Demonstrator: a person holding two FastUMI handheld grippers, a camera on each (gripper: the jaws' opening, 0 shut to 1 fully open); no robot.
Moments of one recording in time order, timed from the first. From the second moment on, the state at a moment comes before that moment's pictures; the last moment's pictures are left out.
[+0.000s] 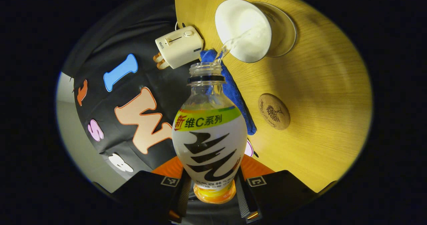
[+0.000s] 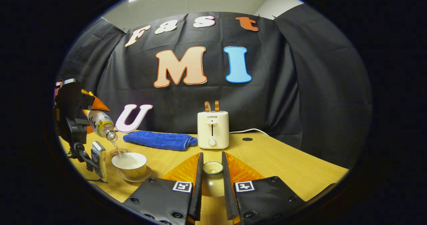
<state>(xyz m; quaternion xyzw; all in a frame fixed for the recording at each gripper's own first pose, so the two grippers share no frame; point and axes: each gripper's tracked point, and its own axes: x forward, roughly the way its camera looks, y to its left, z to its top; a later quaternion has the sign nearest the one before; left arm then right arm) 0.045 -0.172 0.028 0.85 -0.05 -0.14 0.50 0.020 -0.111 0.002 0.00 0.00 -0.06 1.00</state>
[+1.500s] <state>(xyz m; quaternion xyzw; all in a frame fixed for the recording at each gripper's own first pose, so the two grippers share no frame) 0.023 -0.183 -0.013 0.67 0.00 -0.23 0.71 0.021 -0.110 0.002 0.00 0.00 -0.06 1.00</state>
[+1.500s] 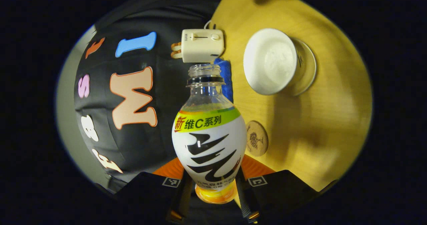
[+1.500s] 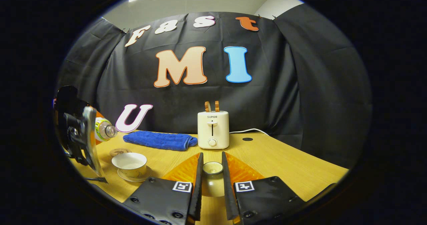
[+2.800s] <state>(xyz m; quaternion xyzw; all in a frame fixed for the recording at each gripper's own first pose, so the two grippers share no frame) 0.087 -0.201 -0.008 0.03 0.03 -0.28 0.96 0.021 -0.110 0.002 0.00 0.00 -0.06 1.00</state>
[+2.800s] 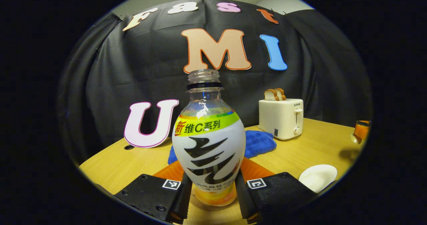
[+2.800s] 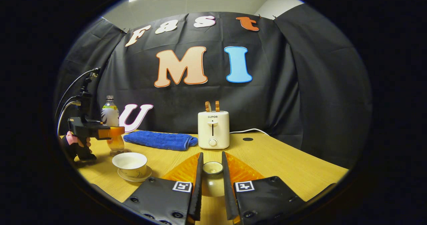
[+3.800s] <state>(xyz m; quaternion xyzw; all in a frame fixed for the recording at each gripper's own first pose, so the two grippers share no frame) 0.094 -0.202 -0.025 0.03 0.04 -0.28 0.96 0.021 -0.111 0.002 0.00 0.00 -0.06 1.00</state>
